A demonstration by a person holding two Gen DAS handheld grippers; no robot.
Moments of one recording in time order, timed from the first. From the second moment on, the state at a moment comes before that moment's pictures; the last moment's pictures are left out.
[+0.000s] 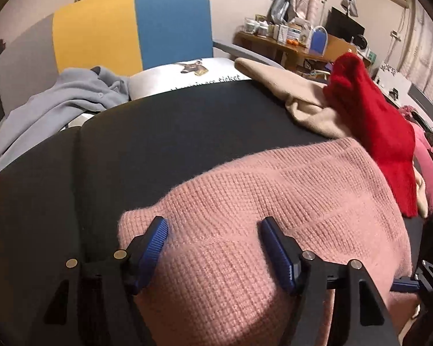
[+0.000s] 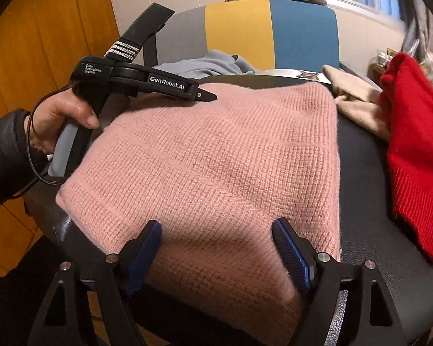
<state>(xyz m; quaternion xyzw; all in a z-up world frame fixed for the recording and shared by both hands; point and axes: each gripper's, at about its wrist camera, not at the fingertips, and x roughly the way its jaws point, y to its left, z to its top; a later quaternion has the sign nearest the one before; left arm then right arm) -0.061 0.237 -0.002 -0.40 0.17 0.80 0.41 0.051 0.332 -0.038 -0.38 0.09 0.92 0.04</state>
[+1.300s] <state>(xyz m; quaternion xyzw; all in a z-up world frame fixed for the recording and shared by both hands) -0.074 0.141 -0.028 -0.49 -0.12 0.66 0.55 -0.037 0.451 -0.065 -0.40 0.39 0.82 -0.09</state>
